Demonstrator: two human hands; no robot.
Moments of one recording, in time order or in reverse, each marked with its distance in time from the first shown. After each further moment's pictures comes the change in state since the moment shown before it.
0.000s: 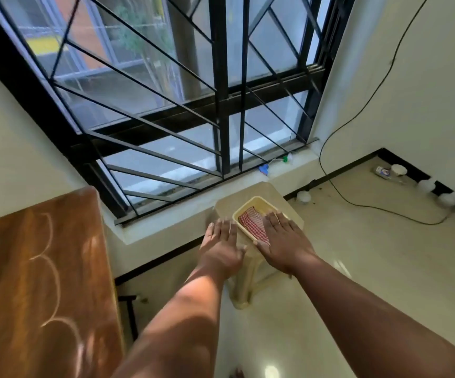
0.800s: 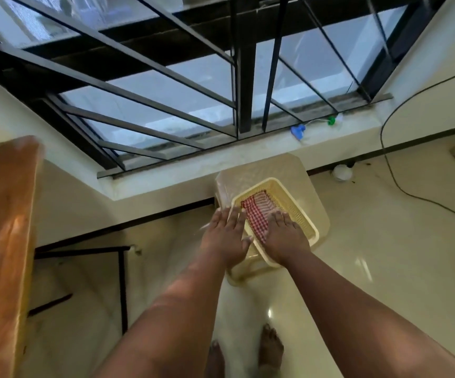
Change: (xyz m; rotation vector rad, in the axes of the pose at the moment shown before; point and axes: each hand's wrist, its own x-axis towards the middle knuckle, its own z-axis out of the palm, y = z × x) left_hand 0.173 0.007 0.098 -0.010 -0.150 -0.085; right_hand 0.175 0.079 0.125 0.092 -0.314 -0.043
